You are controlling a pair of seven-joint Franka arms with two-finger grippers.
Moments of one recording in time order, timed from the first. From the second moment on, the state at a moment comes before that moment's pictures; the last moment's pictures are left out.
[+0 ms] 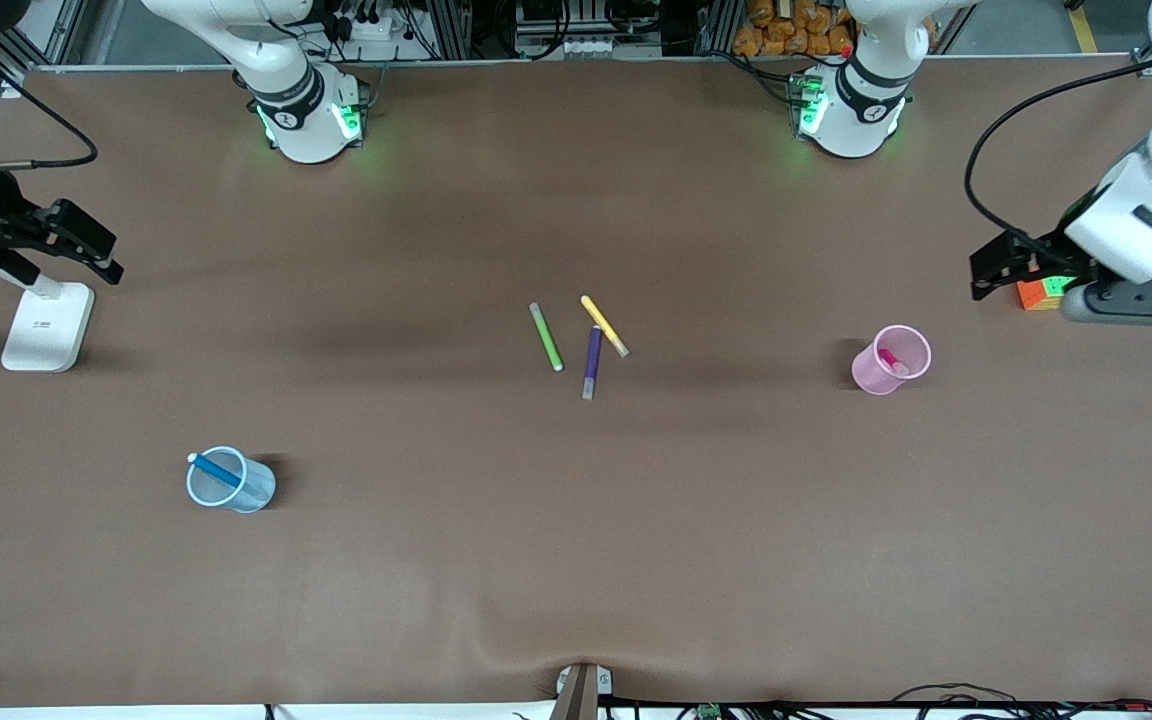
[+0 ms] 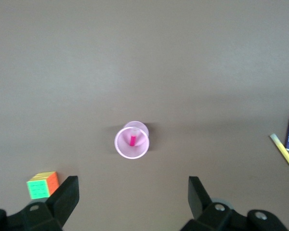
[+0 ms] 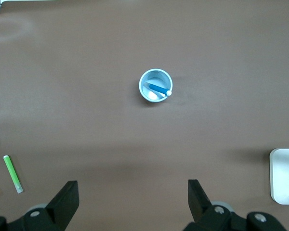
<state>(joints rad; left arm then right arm) 0.26 0.05 -0.41 -1.54 0.08 1.63 -0.08 -0.05 -0.15 0.03 -1.79 0.05 1.78 0.01</state>
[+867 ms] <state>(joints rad) 0.04 -0.05 -0.20 -1.50 0.09 1.46 -0.16 -0.06 -0.12 0.03 -1.72 0.05 1.70 0.01</state>
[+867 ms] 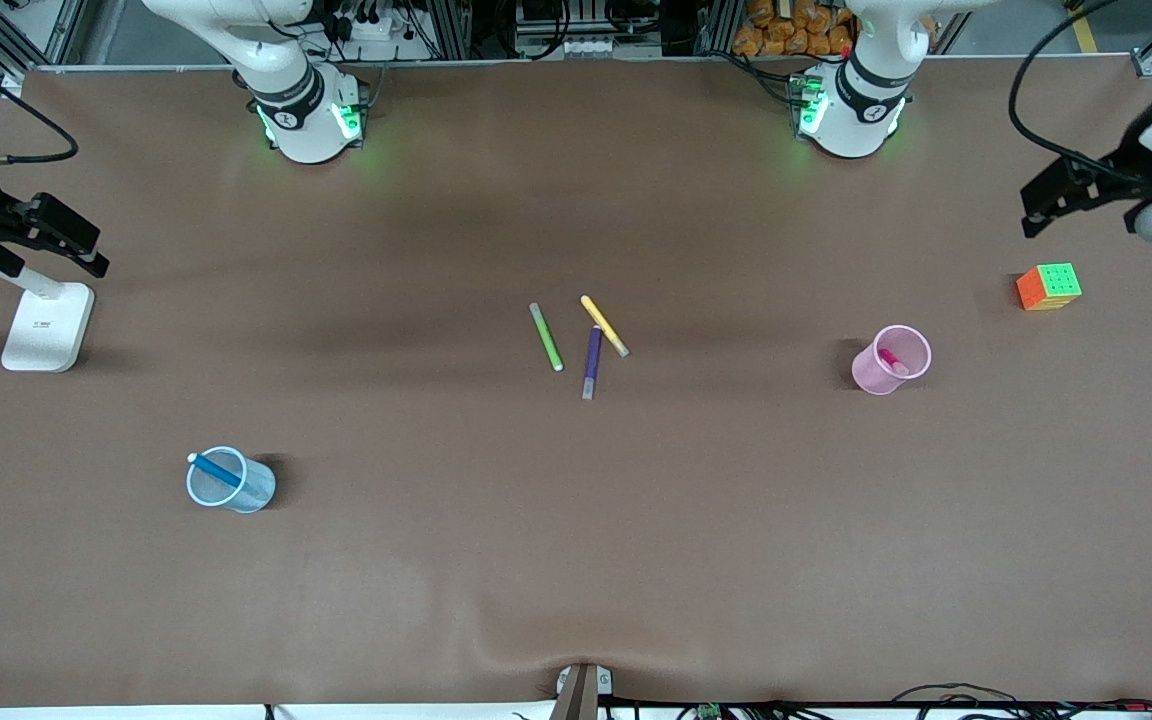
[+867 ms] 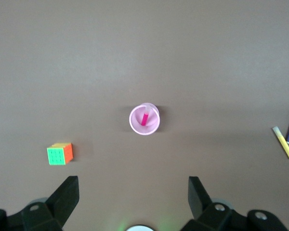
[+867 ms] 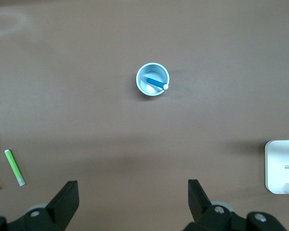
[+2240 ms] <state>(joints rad) -0.07 -0.14 -0.03 -1.68 0.01 1.56 -0.18 -0.06 -0.11 0.03 -1.72 0.05 1.70 0.01</state>
